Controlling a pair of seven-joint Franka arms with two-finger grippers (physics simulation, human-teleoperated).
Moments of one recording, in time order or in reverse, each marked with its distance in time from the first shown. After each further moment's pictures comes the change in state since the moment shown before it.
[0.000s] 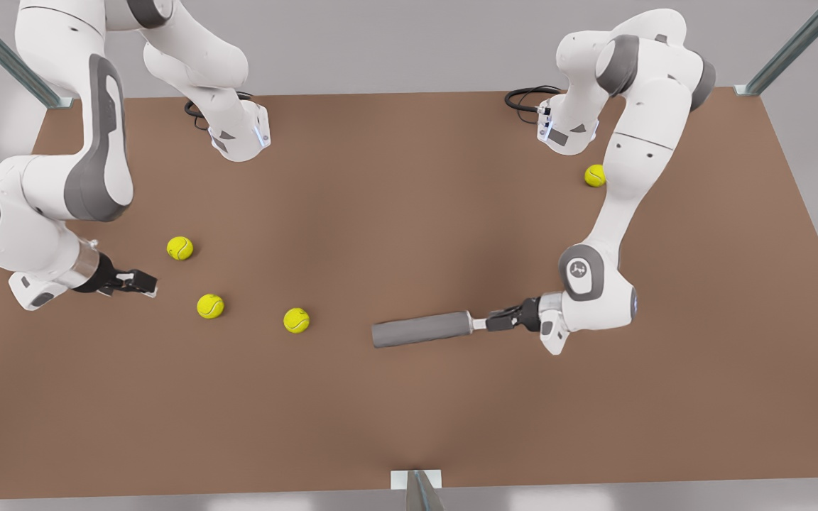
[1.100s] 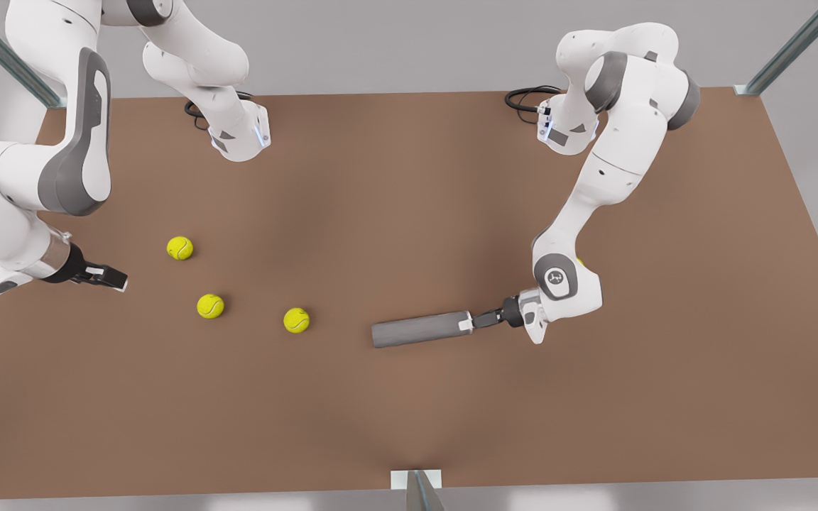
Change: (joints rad) left arm -0.050 0.102 -0.010 -0.084 -0.435 0.154 0.479; right arm 0.100 -0.030 -0.174 0.012 -0.043 -0.043 0.053
